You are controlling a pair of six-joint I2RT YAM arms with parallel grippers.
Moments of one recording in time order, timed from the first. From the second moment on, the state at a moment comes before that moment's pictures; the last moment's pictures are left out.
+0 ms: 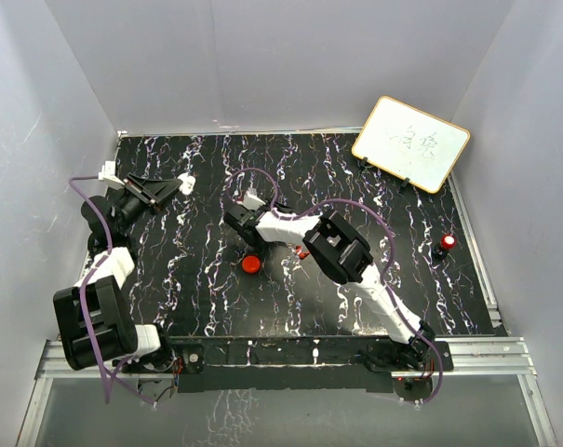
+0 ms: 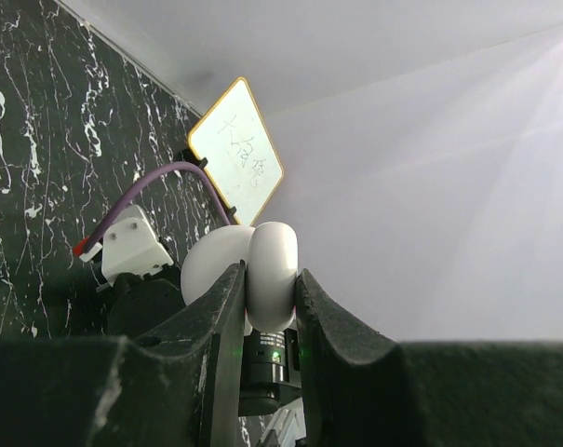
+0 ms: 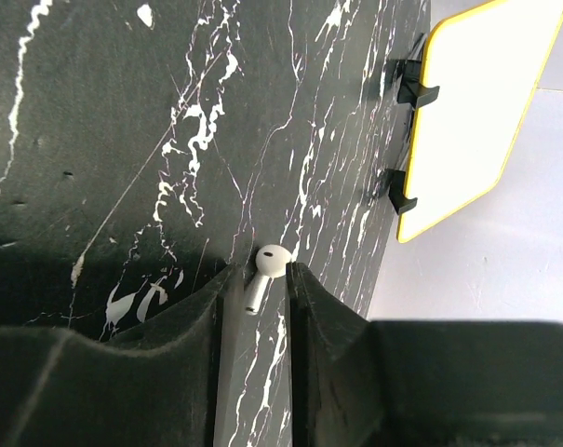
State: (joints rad) left arm 0.31 1.31 0.57 0.86 0.93 -1.32; right arm 0.89 2.47 1.86 -0.68 1.10 -0.11
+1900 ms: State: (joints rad) left arm 0.35 1.30 0.57 0.80 0.96 -1.29; right arm 0.68 2.12 1.46 -0.31 0.57 0.37
